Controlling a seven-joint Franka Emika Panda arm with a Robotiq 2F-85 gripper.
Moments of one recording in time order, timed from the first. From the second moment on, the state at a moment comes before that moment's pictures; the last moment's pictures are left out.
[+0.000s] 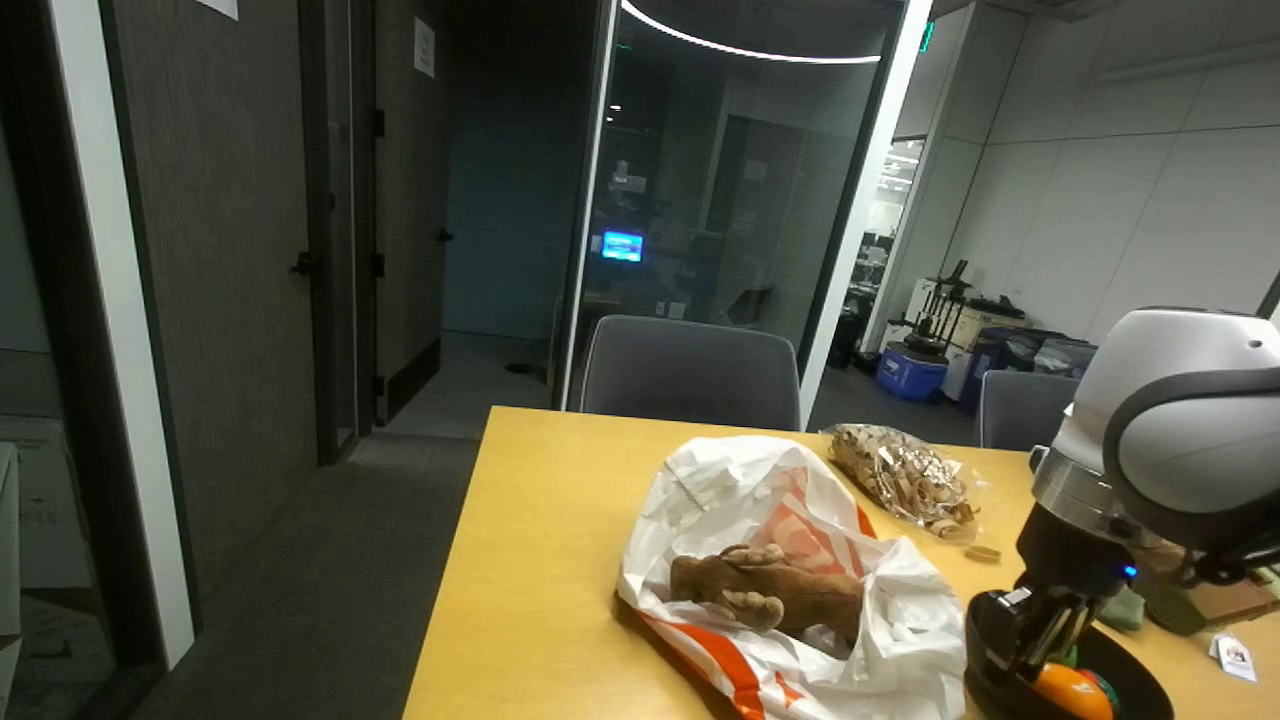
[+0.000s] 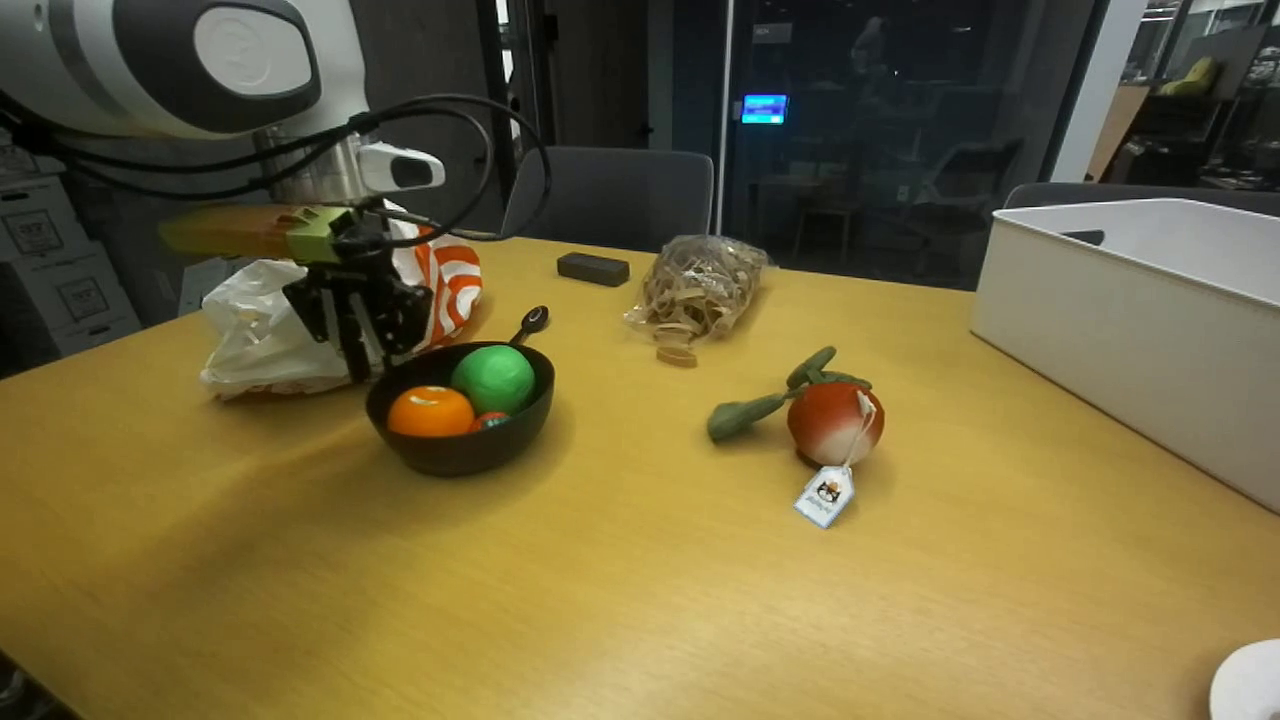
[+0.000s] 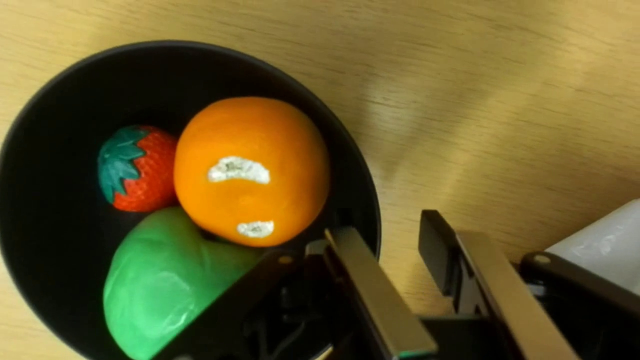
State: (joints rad) arm 0.09 -0.15 0.09 -2.57 0.01 2.43 -0.09
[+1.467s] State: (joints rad) arm -0.02 -0.22 0.07 -2.61 -0.08 2.60 0.31
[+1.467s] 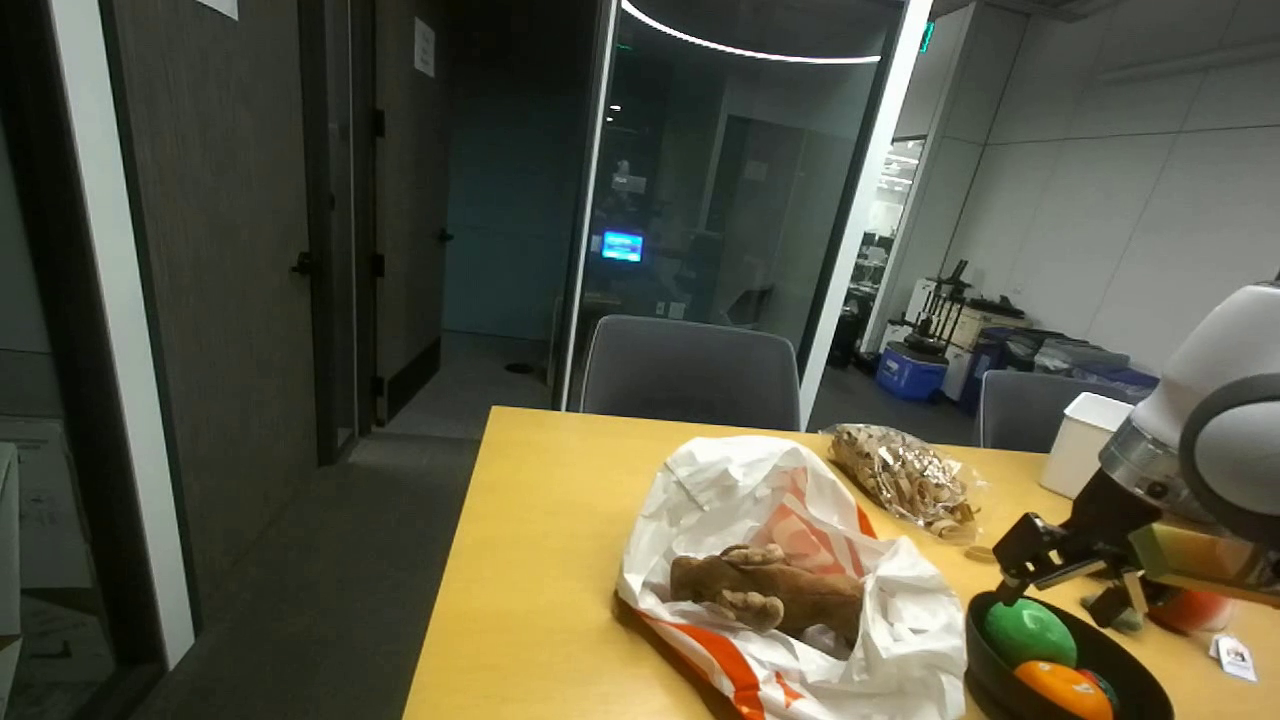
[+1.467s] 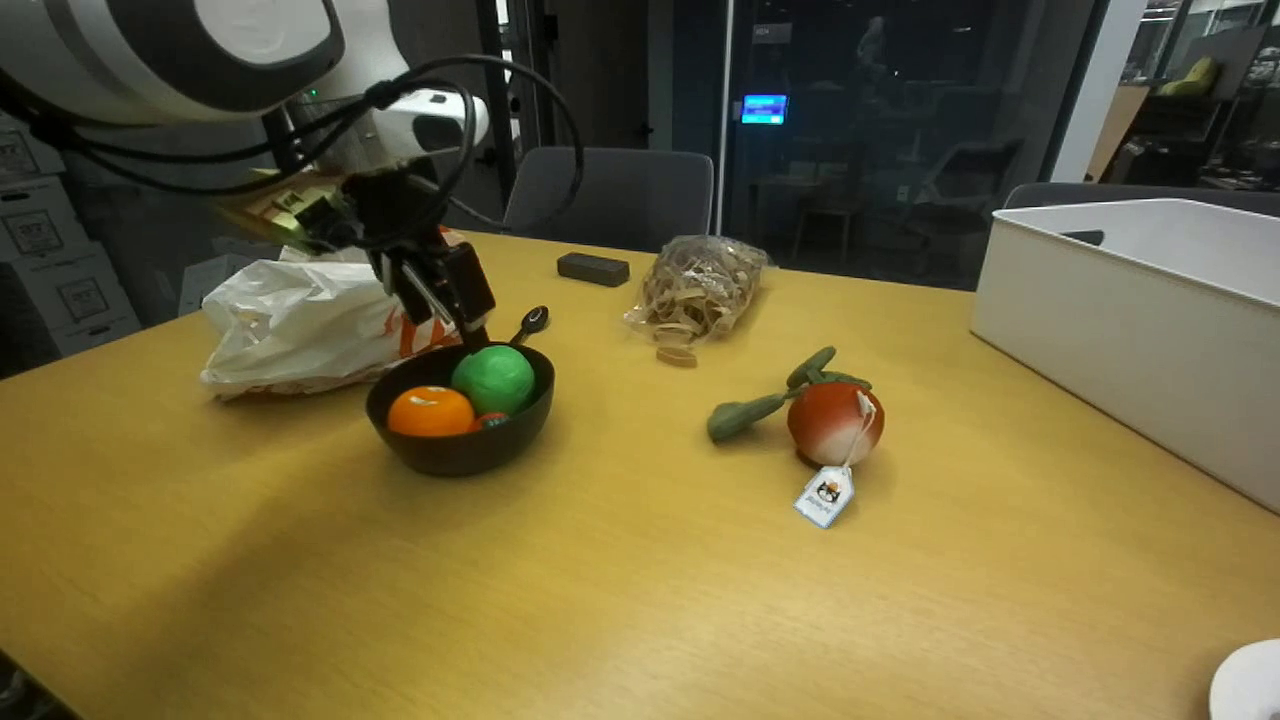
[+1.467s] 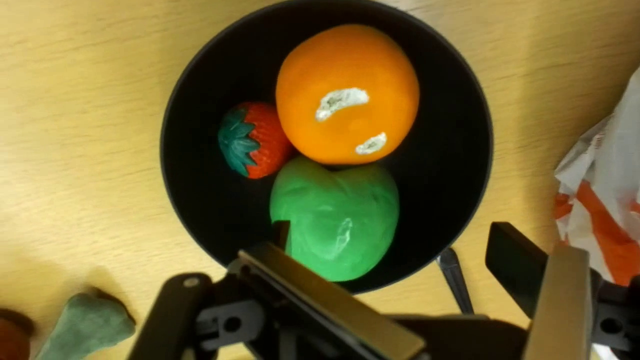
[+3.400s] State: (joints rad) arm -0.09 -0.20 0.06 -2.61 -0.25 2.69 0.52
